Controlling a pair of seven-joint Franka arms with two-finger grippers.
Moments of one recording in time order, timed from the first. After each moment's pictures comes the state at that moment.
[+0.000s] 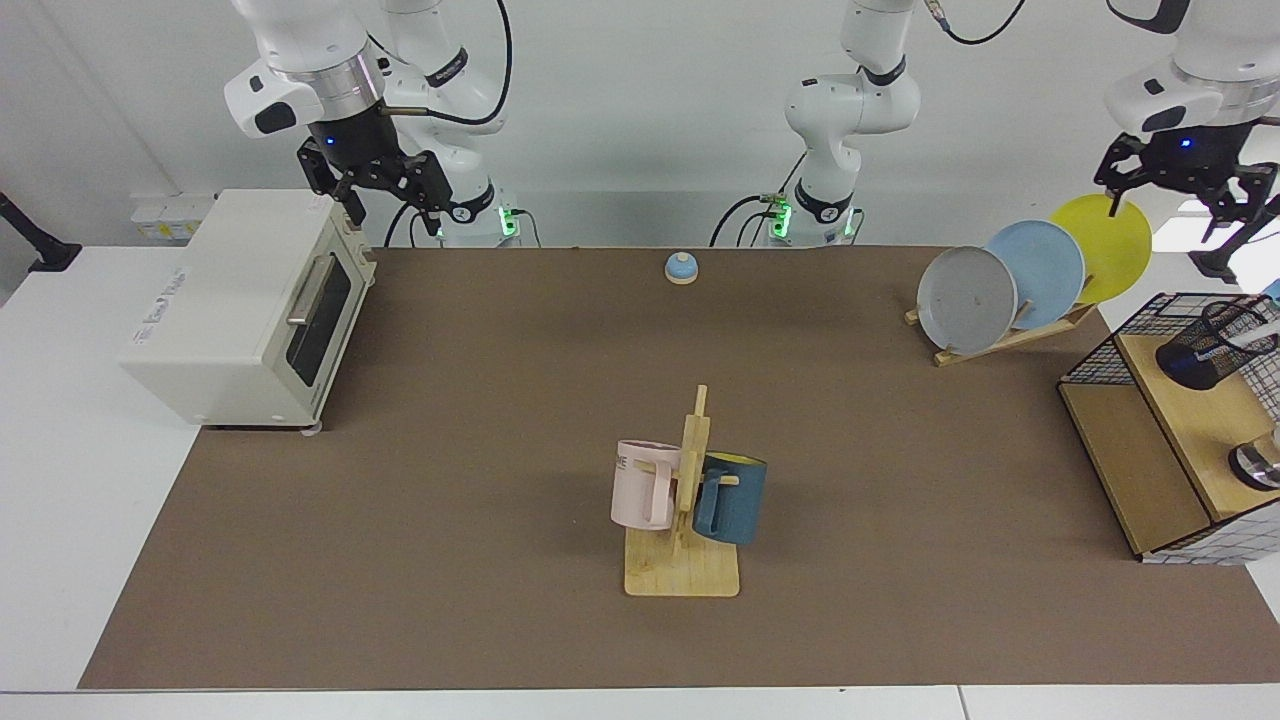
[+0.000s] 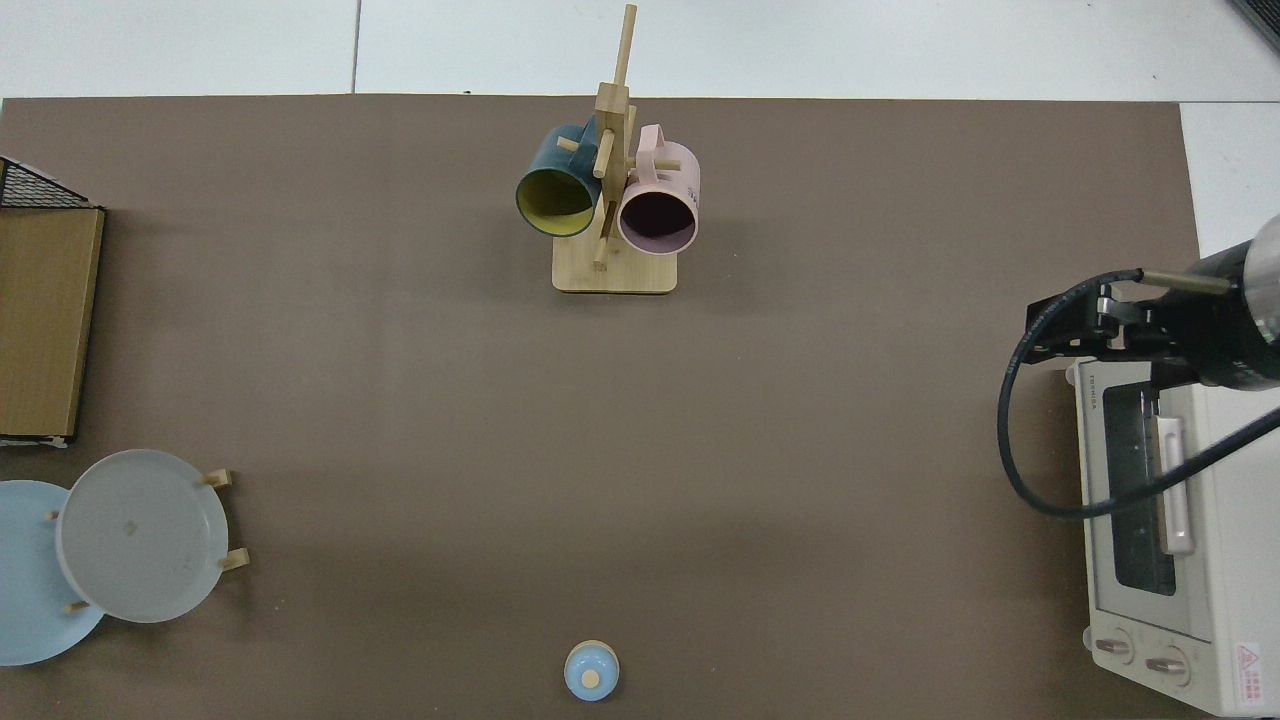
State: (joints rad) left arm -0.01 -0.05 0.14 -1.53 0.27 1.56 0.96; right arm -0.16 0.02 0.30 -1.42 0.01 1.40 0.37
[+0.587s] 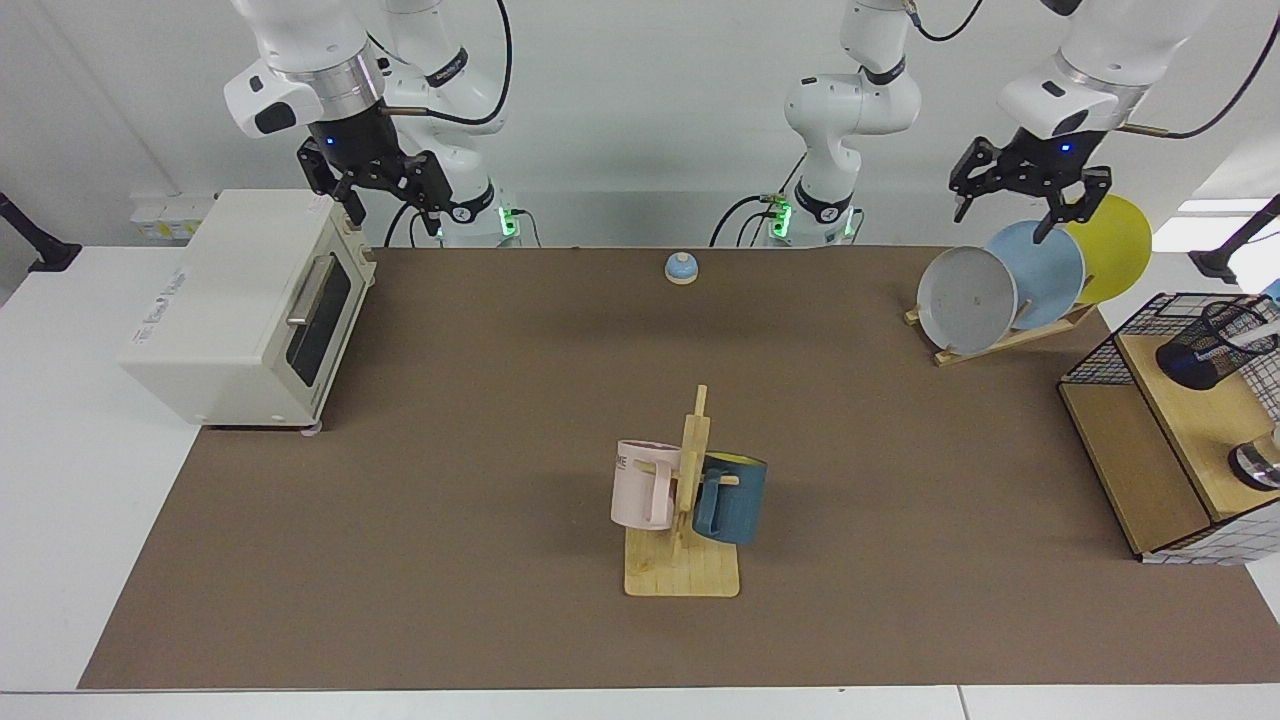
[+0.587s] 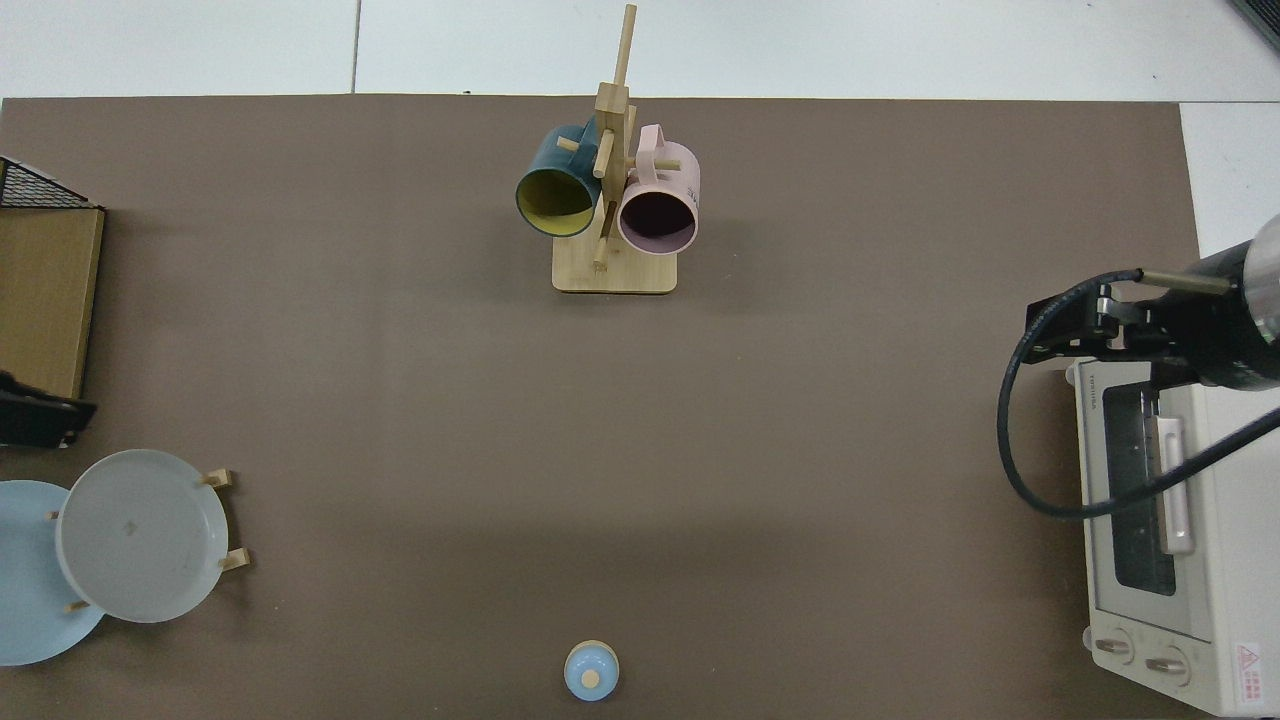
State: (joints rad) left arm -0.05 -0.07 0.00 -1.54 -0.02 1.45 0.34; right arm -0.16 0.02 0.30 -1.42 0.01 1.40 0.37
